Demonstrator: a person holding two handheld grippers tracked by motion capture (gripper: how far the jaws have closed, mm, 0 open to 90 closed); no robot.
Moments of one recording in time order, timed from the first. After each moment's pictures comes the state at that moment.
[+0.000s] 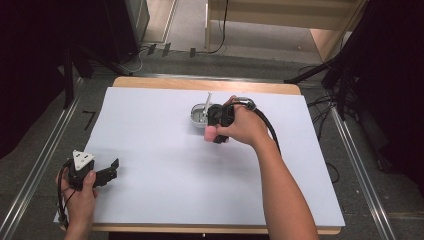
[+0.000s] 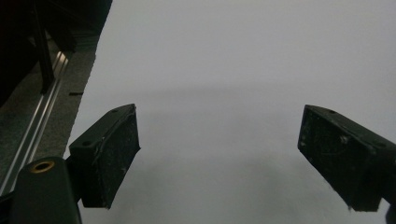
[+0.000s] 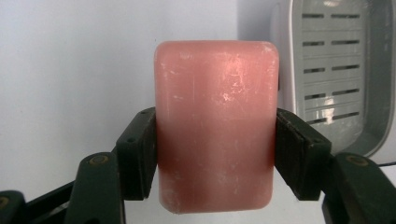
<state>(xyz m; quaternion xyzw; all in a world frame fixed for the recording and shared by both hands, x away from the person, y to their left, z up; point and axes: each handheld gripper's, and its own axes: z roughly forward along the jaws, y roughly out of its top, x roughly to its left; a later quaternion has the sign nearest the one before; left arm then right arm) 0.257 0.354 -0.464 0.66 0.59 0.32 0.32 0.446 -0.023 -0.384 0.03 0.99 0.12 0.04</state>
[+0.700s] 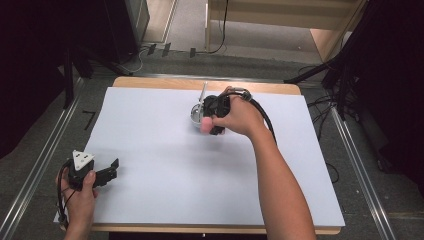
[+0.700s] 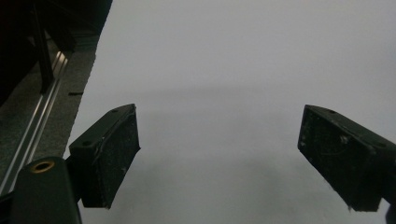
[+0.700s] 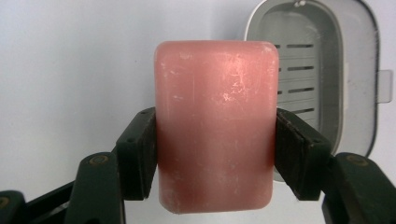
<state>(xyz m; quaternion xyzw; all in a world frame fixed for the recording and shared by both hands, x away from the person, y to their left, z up) 0.257 0.355 -0.465 0.66 0.59 0.32 0.32 0.464 -0.010 -0.367 0.03 0.99 0.12 0.04</state>
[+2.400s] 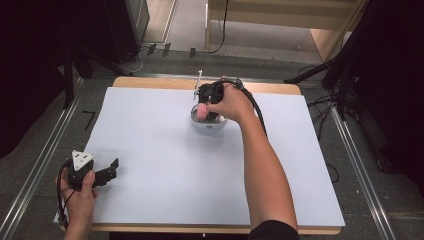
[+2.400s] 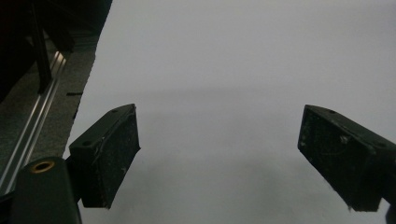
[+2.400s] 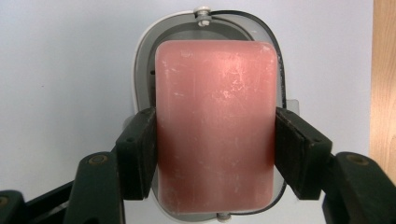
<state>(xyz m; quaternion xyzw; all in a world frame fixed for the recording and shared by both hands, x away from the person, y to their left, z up) 0.256 0.355 -0.464 0.66 0.60 0.32 0.32 0.518 0.007 -0.380 0.04 0.99 0.12 0.07</state>
